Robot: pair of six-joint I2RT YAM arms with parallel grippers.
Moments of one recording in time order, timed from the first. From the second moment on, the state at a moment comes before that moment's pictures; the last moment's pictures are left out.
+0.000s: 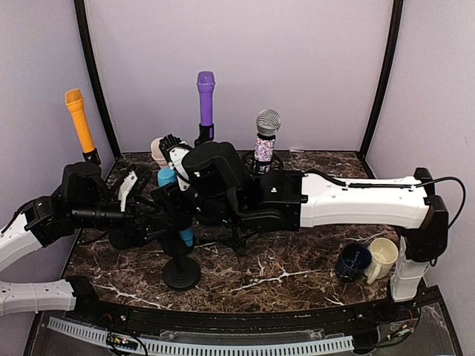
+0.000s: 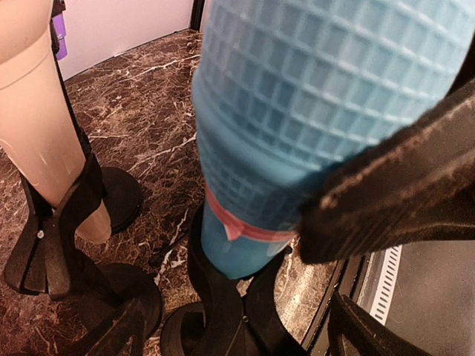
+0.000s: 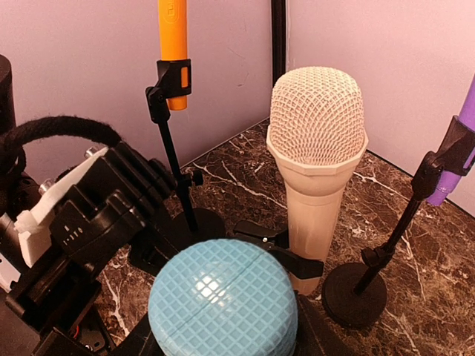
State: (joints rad) left arm -0.71 0.75 0.76 -0.52 0.35 -0.06; right arm 1.38 1.89 1.79 -0.26 0.45 0.23
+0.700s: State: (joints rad) left arm -0.74 0.76 0.75 -0.54 0.31 -0.03; right arm 1.38 1.89 1.79 -0.25 0.46 0.24
